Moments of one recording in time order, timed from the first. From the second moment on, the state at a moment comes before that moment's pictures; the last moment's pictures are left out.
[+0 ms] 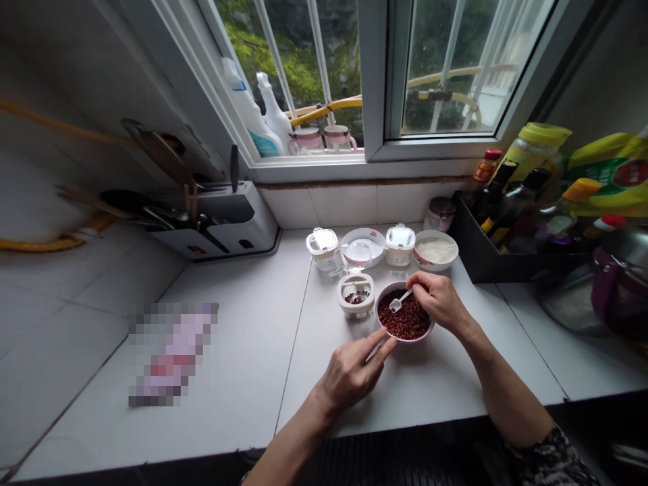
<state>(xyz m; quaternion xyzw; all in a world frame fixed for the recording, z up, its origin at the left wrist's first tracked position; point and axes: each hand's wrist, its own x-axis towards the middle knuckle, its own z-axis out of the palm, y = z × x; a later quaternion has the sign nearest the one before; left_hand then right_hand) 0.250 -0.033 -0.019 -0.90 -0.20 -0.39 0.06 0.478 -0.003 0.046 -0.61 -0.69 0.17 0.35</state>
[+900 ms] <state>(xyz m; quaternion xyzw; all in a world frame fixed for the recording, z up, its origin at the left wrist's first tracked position) 0.250 -0.032 -0.019 -0.89 -0.20 -0.40 0.06 0.484 0.002 0.050 -0.60 -0.54 0.39 0.44</state>
